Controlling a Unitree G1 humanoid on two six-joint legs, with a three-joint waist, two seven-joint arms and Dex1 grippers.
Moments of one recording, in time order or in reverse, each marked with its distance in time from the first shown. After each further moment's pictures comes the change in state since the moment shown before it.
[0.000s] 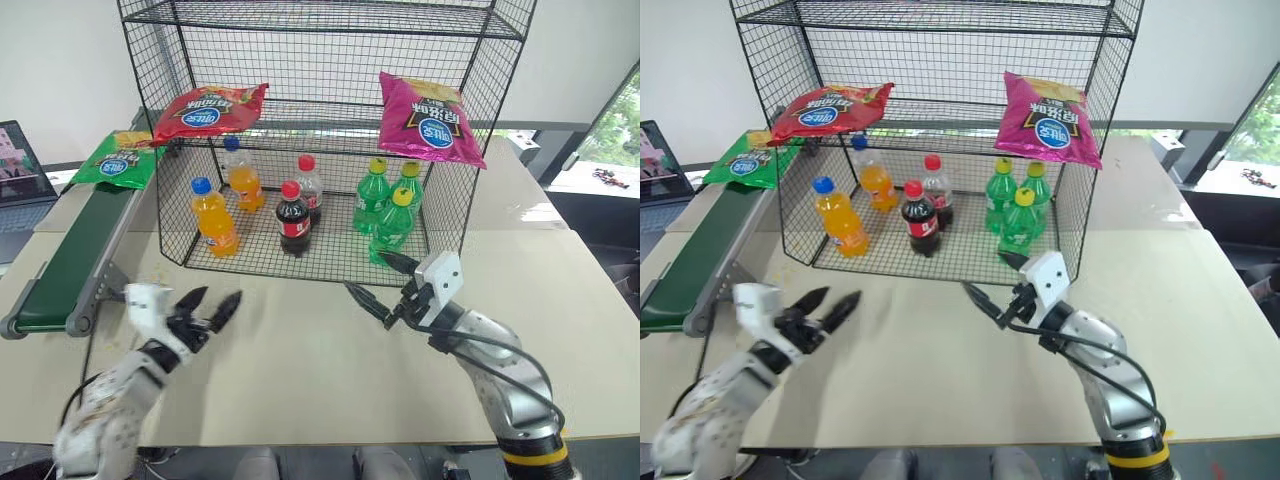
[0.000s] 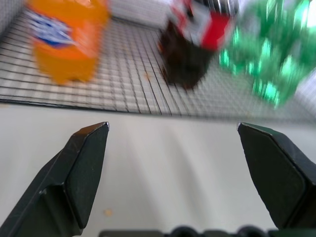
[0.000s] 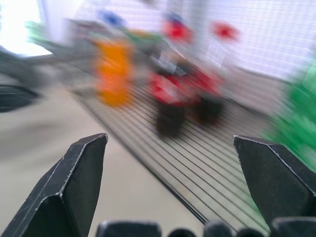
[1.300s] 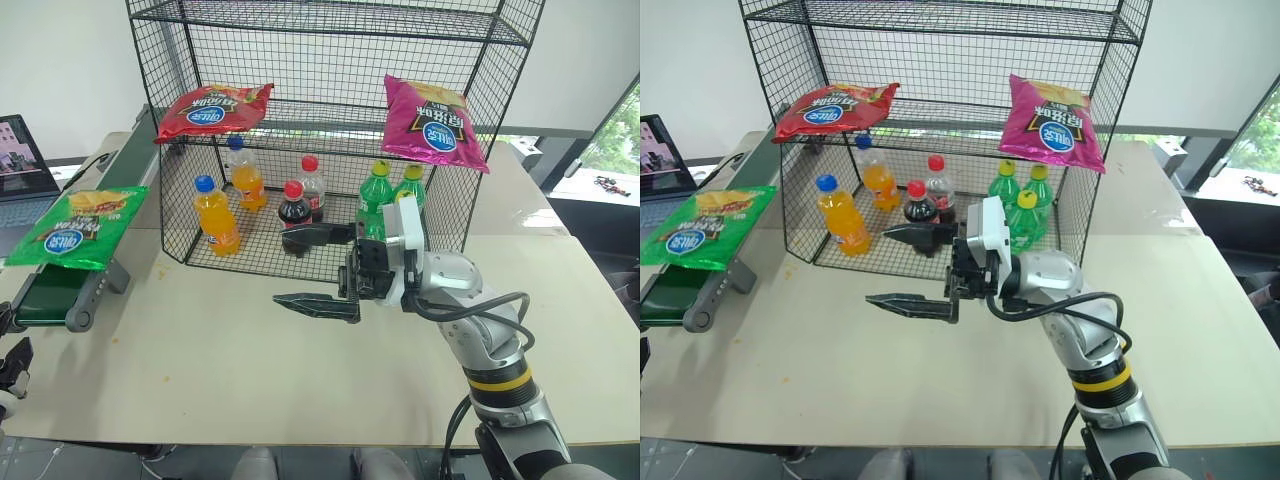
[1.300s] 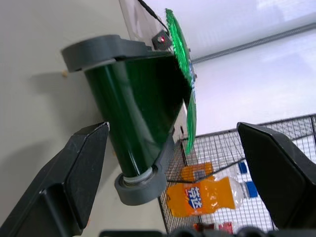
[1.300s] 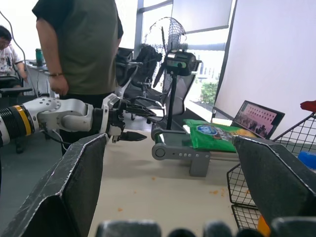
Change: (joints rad) left arm 0.169 0.169 0.531 0.448 -1.063 -0.005 0.451; right arm -0.376 0.068 0.124 0.094 0.206 0.060 0.334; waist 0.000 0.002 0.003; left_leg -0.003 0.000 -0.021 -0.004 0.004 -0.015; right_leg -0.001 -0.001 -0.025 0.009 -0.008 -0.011
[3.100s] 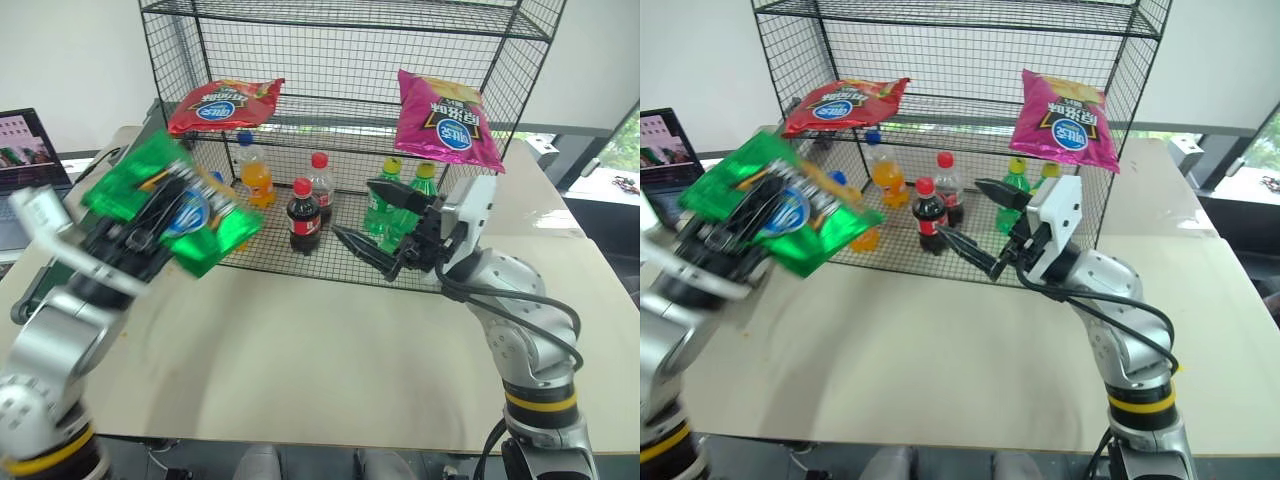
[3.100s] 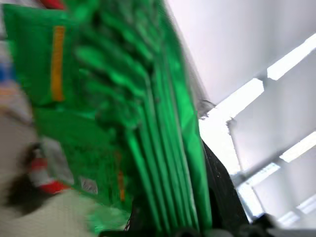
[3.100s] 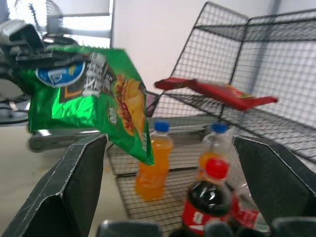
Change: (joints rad) left arm -0.639 -0.091 -0.492 -0.524 -0.069 0.056 0.189; right arm 0.122 -0.089 -0.200 -0.168 -0.105 0.003 -0.387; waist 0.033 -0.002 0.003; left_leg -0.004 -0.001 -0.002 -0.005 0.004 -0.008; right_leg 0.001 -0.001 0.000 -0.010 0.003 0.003
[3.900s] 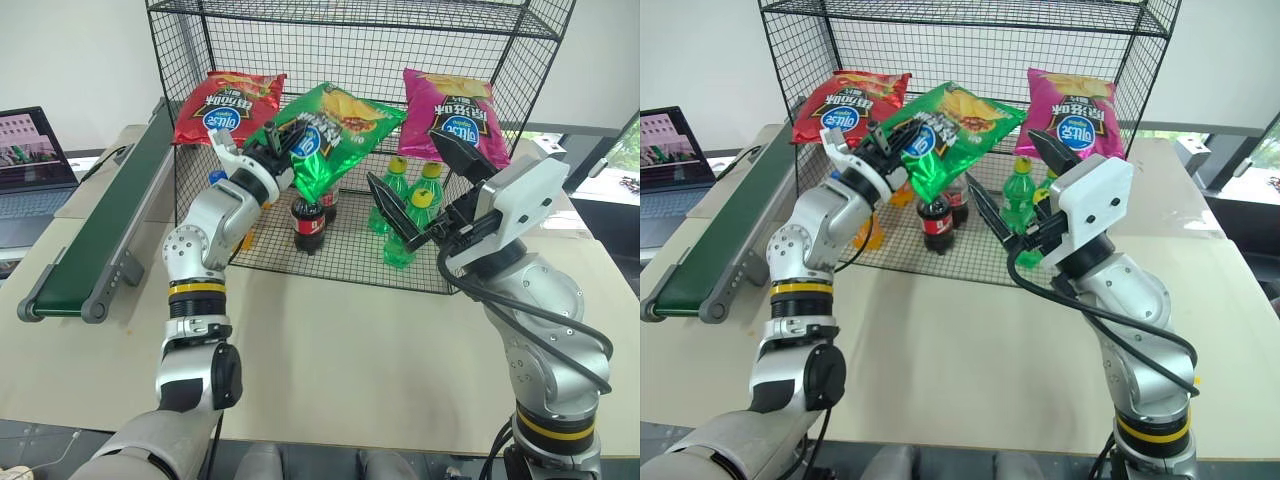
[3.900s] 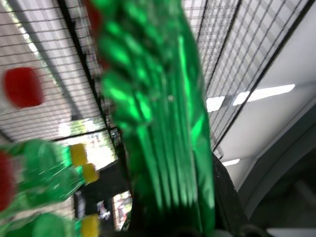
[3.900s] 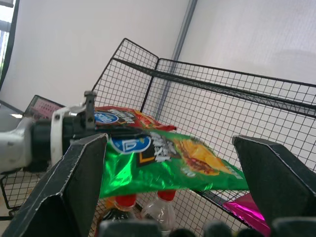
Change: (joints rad) left arm -0.625 -0.335 -0.103 0.928 0.234 -0.036 -0.035; right arm 0.029 -0.002 -0.017 -0.233 -0.189 0.072 -0.305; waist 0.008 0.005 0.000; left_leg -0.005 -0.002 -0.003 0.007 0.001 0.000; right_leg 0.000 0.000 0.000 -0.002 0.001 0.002
